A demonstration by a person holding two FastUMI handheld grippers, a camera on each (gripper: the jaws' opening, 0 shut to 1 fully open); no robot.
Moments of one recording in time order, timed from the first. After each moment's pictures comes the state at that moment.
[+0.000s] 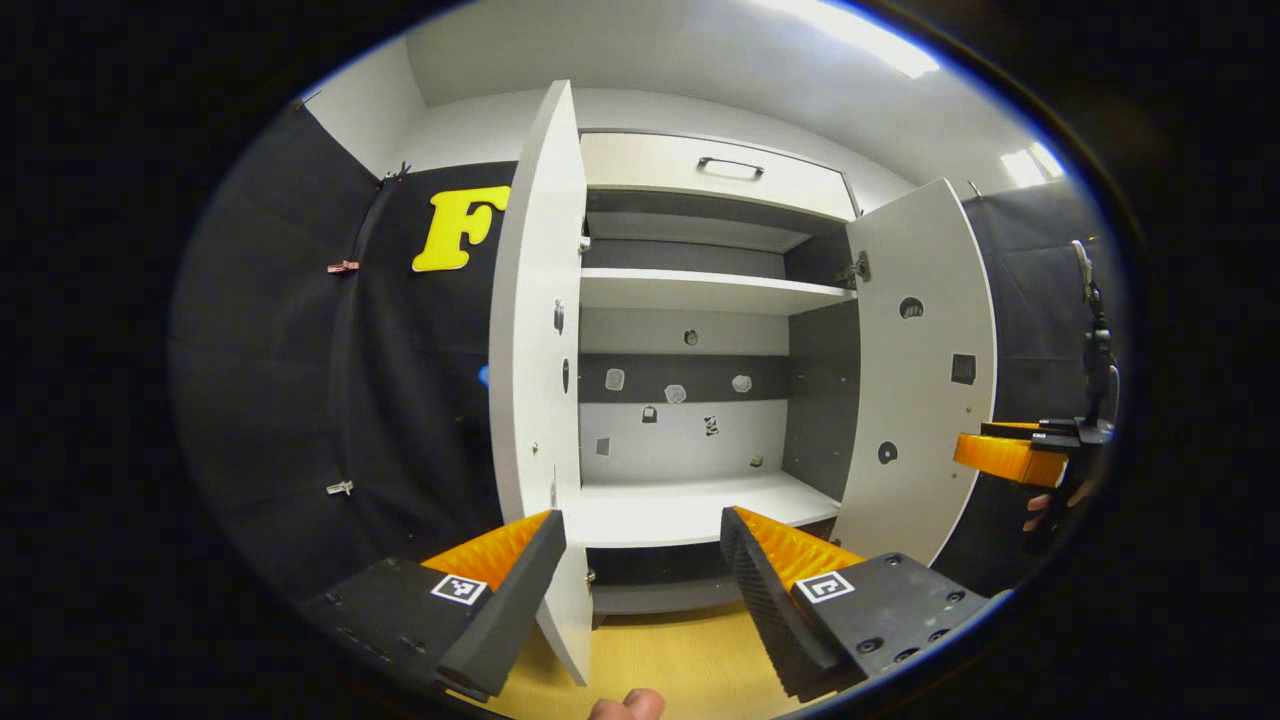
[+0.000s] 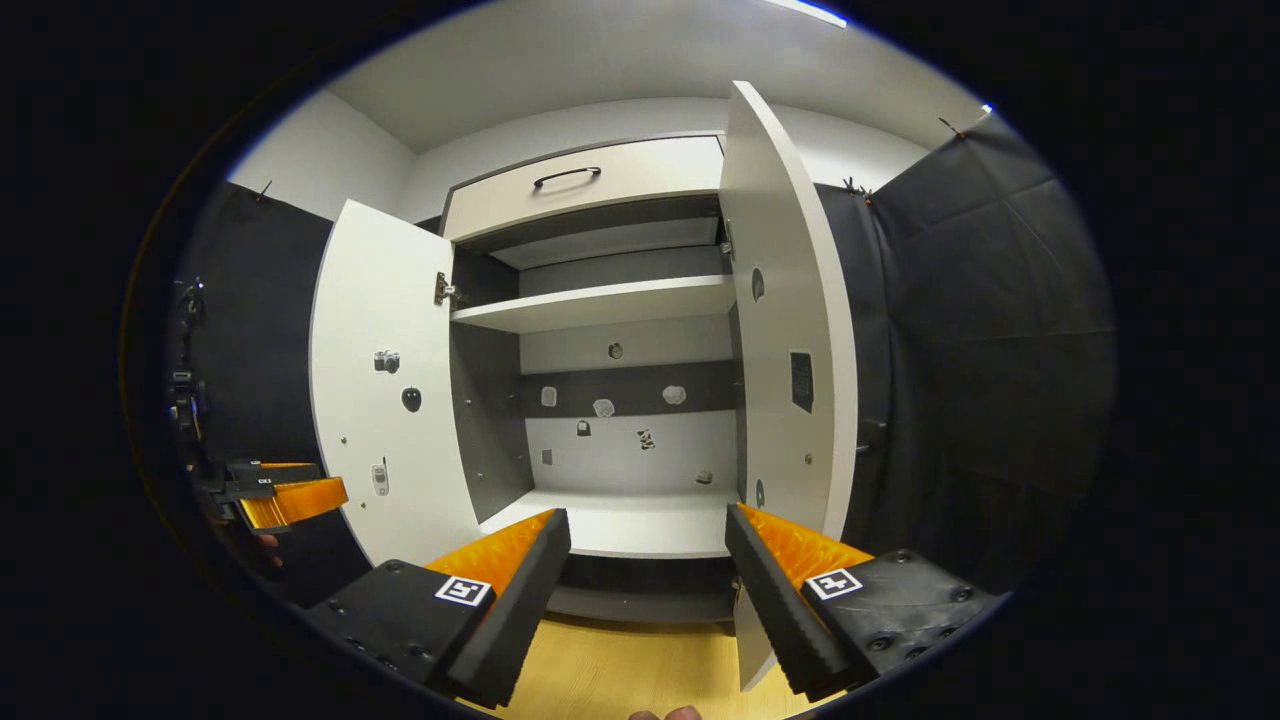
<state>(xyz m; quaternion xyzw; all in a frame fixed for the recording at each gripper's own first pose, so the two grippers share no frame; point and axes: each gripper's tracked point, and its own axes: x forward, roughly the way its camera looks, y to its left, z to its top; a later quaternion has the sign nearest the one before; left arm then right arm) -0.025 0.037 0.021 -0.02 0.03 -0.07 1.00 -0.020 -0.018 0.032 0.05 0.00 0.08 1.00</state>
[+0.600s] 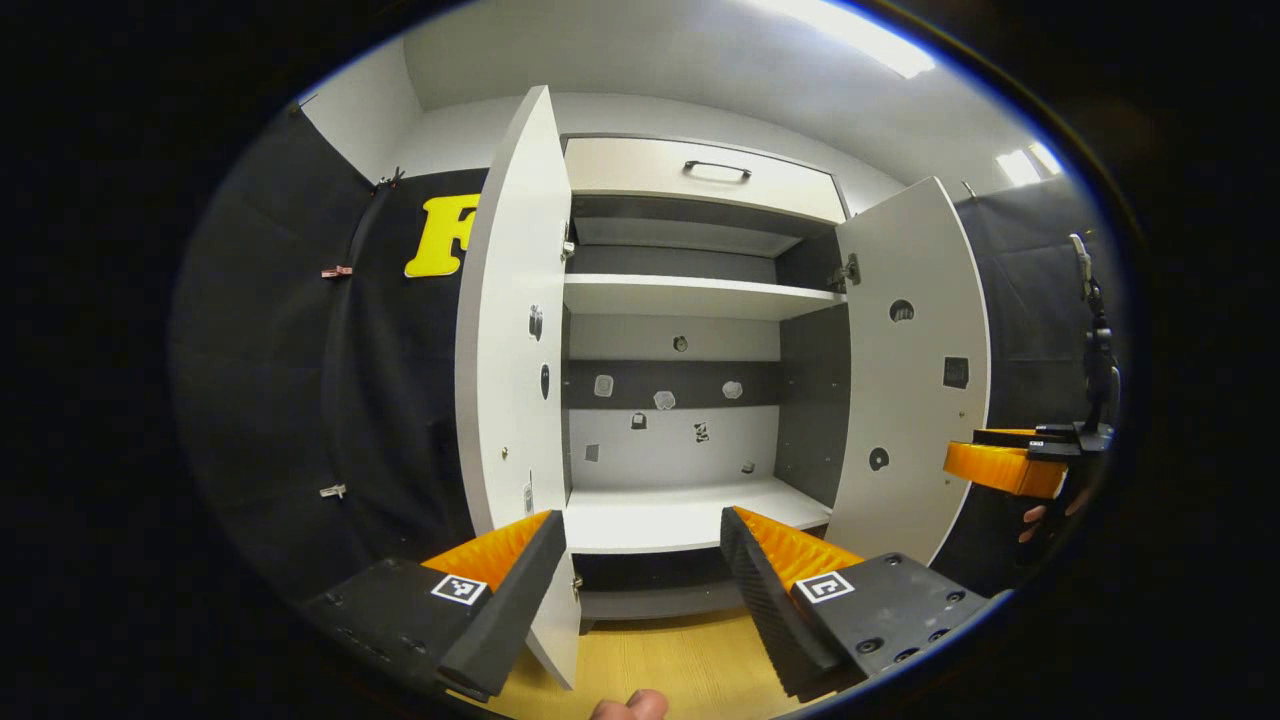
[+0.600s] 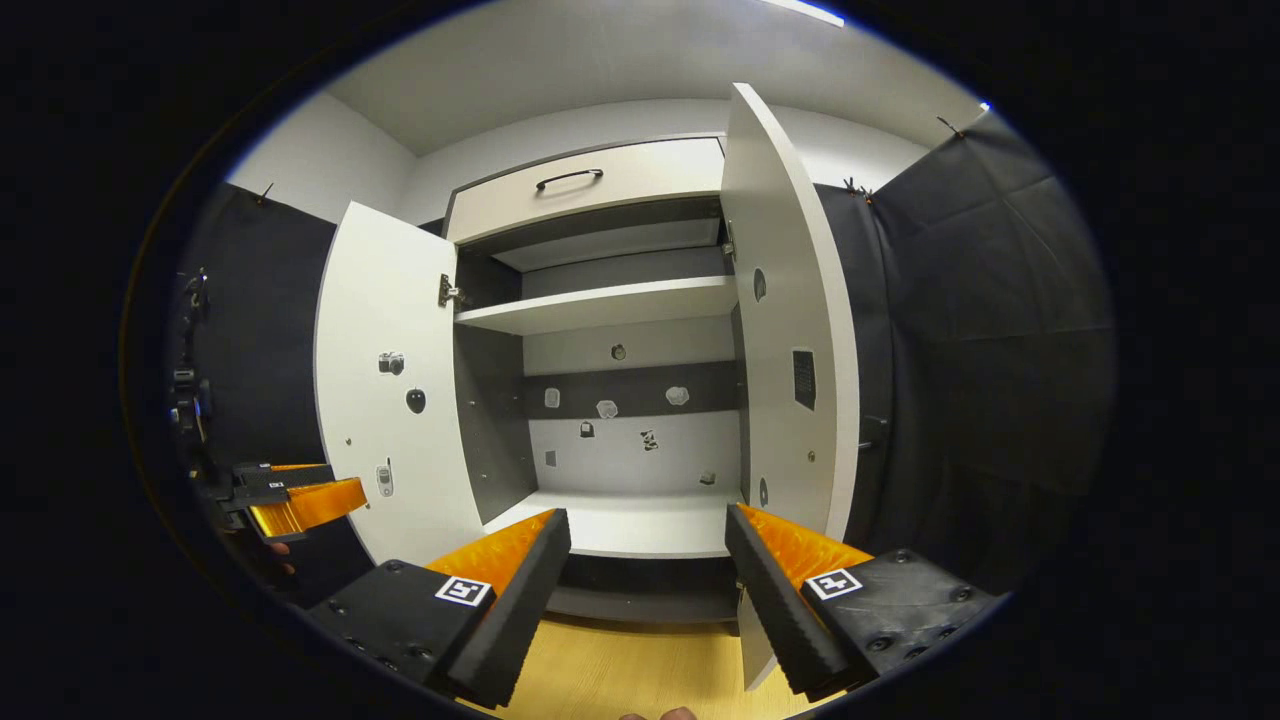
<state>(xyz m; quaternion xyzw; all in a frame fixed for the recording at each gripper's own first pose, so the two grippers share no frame) -0.023 0.022 0.022 -0.02 0.02 -0.07 1.00 -0.022 -0.012 0.031 0.06 0.00 0.09 0.99</state>
